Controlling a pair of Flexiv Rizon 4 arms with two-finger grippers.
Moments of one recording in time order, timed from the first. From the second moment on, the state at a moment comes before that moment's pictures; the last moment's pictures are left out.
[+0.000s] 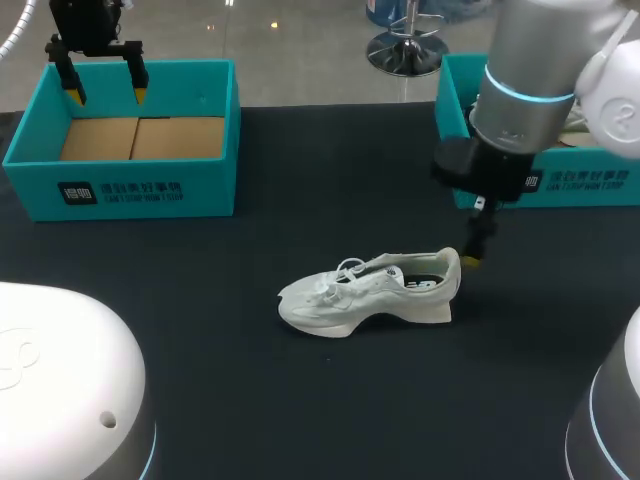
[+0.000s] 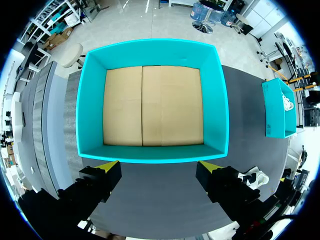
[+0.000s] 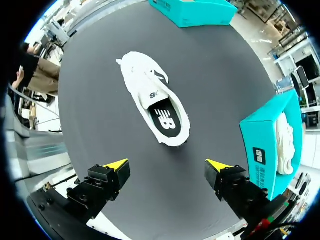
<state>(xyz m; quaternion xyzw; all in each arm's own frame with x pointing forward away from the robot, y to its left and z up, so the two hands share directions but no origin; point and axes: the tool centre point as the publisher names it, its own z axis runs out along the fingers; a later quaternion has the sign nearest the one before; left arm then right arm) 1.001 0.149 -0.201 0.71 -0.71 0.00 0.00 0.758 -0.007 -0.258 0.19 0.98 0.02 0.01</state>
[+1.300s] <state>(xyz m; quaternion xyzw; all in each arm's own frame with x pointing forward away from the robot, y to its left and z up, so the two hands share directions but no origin) 1.001 0.149 -0.201 0.71 -0.71 0.00 0.00 0.779 -0.046 -0.286 -0.08 0.97 0.19 0.09</state>
